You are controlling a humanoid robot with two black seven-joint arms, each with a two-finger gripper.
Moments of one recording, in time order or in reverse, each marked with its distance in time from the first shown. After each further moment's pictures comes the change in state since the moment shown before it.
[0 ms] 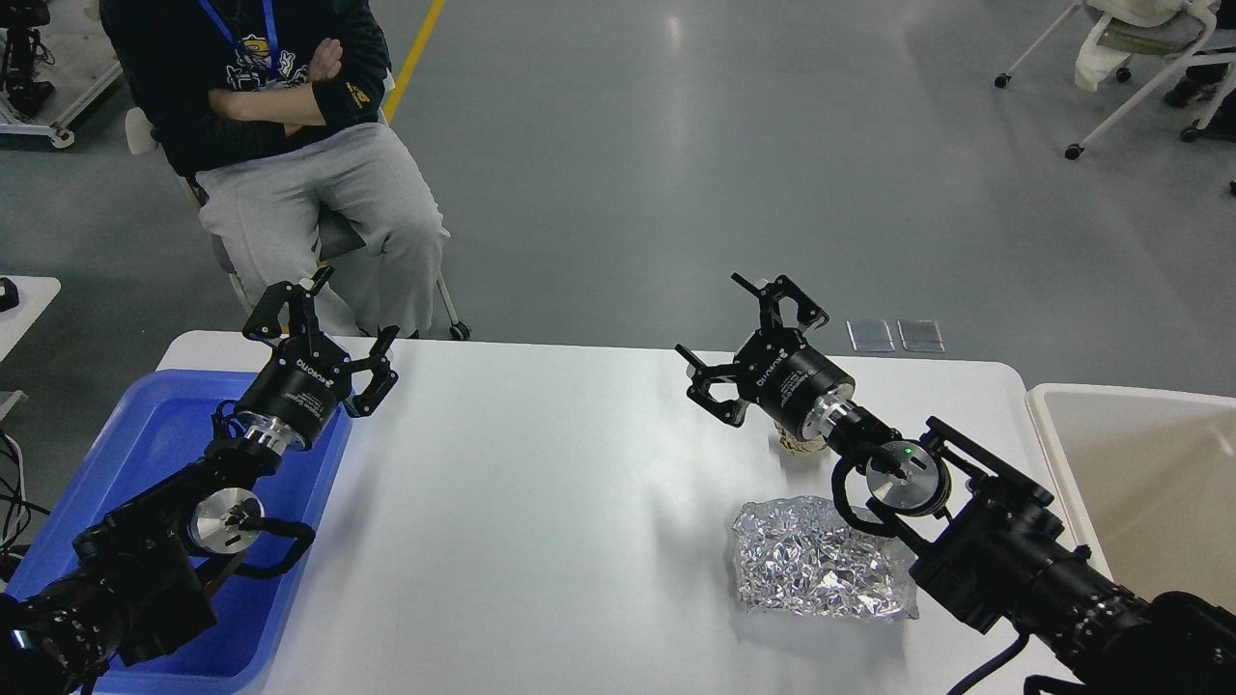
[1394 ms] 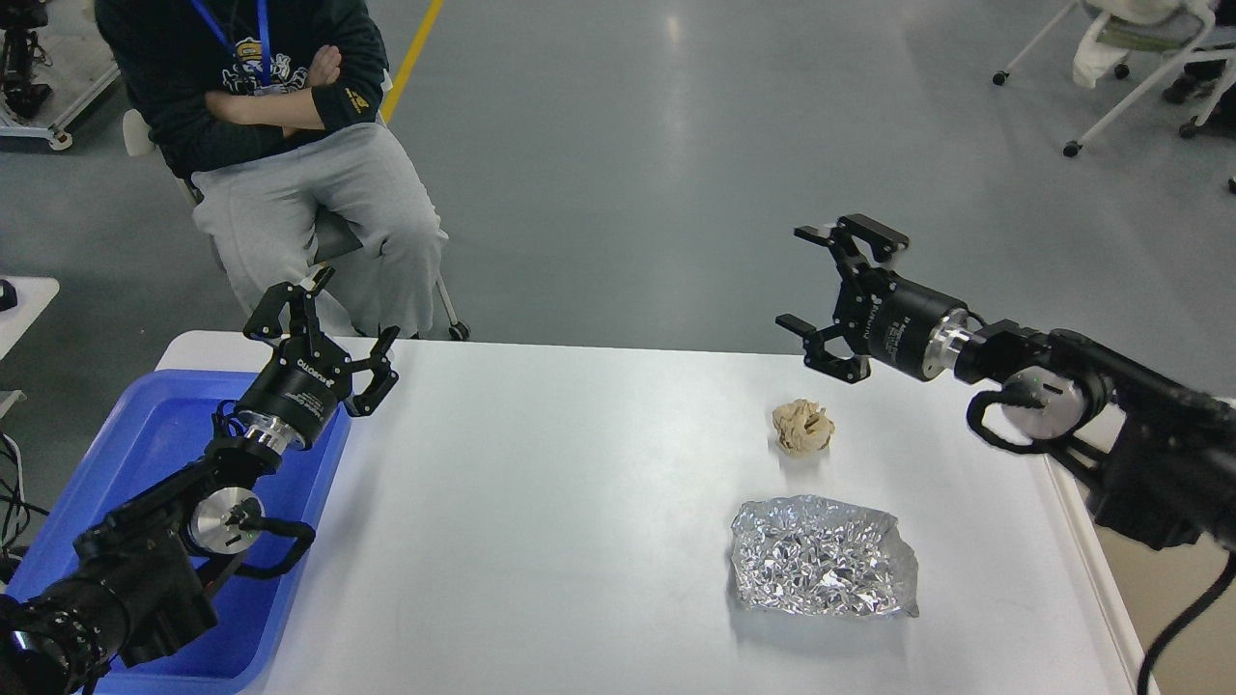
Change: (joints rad) left arm 0.000 0.000 0.001 0.000 0.000 0.000 0.000; right arm 0.214 -0.421 -0.356 0.227 -0.143 -0.065 -0.009
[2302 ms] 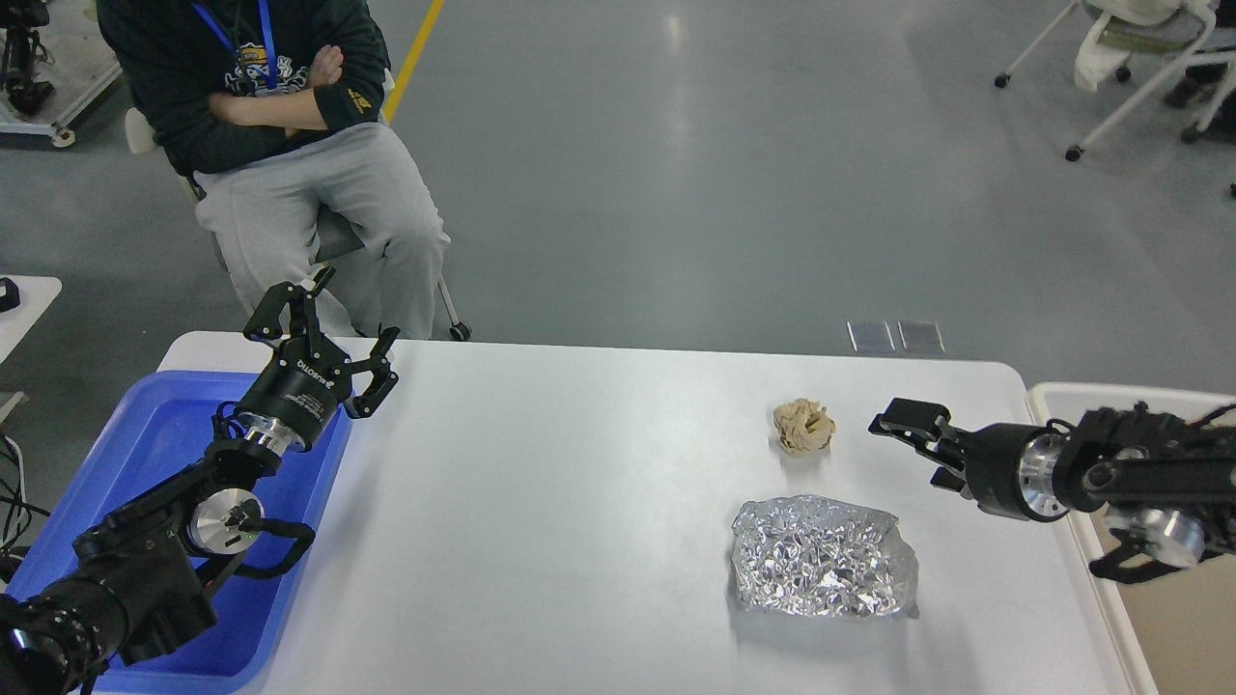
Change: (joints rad) left arm 0.000 0.000 0.000 0.000 0.000 0.000 0.003; right arm 0.503 -0.217 -1.228 0.580 -0.165 -0.593 0.102
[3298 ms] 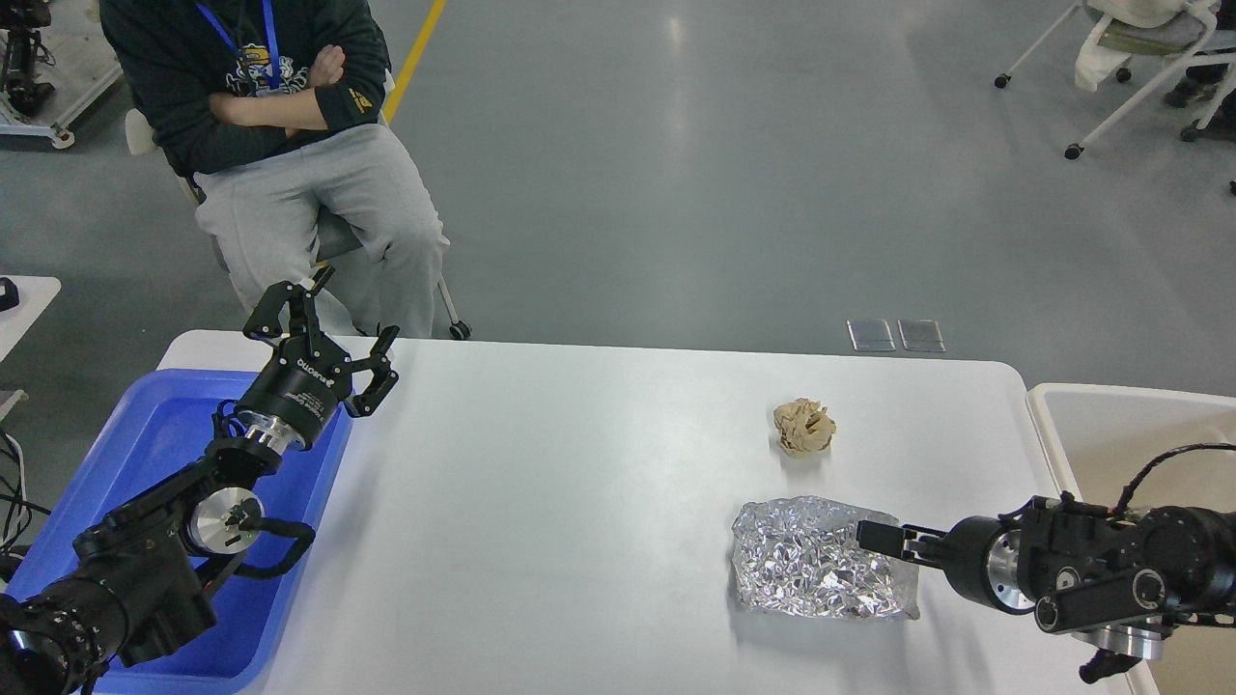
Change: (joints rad) left arm 0.000 0.000 0.000 0.000 0.000 0.000 0.001; right arm -0.133 0.210 -0.183 -0.101 -0.177 -0.193 0.015
